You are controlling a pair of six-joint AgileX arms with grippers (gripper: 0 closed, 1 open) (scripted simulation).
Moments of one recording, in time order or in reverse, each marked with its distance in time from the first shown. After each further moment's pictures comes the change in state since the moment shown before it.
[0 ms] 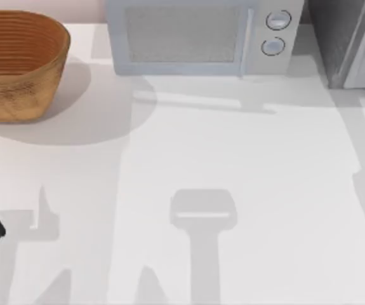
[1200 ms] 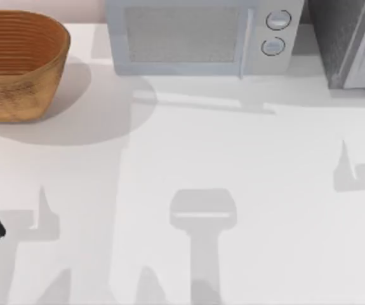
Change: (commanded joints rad) left arm 0.000 0.000 0.000 0.000 0.000 0.000; right arm -0.074 -1.618 -2.153 0.567 -0.136 -0.046
